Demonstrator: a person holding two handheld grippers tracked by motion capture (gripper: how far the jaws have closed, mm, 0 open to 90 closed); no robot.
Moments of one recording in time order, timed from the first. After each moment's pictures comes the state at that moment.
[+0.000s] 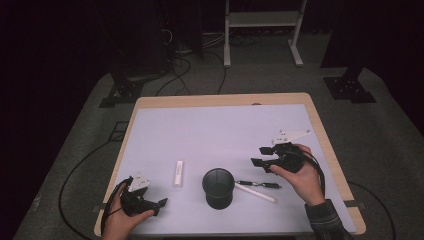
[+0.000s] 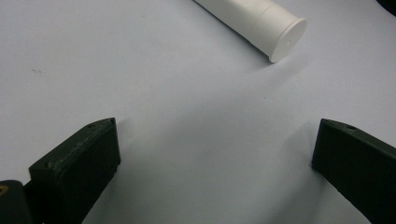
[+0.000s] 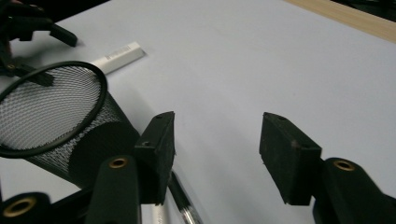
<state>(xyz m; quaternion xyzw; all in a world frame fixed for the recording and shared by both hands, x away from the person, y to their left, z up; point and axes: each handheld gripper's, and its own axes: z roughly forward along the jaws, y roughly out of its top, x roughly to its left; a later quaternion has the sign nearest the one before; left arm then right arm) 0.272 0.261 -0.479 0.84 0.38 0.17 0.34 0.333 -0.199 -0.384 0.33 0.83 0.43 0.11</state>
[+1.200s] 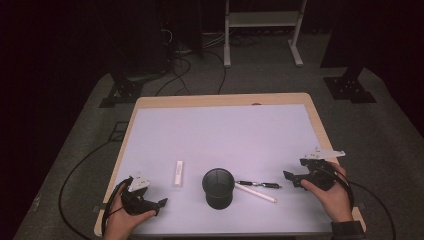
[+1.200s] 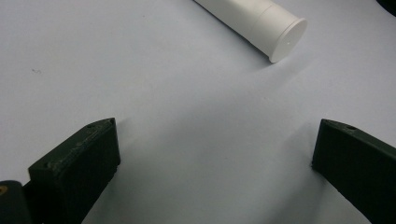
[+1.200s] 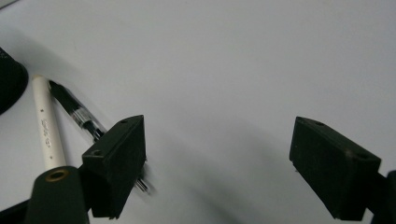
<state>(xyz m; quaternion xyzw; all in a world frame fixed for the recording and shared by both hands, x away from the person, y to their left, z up) 0.272 0.261 -0.479 0.84 0.38 0.17 0.34 0.306 -0.284 -0.438 0.45 0.79 0.37 0.17</state>
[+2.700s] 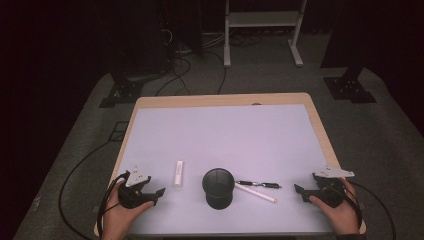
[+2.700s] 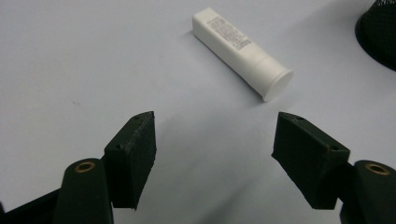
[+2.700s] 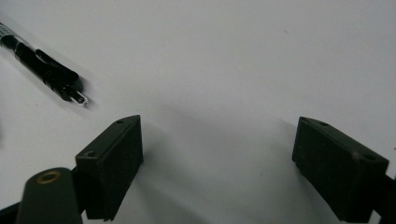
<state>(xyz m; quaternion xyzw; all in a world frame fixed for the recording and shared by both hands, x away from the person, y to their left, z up) 0.273 0.256 -0.447 0.83 0.40 0.19 0.35 0.278 -0.313 -0.484 0.48 0.78 0.35 0.20</state>
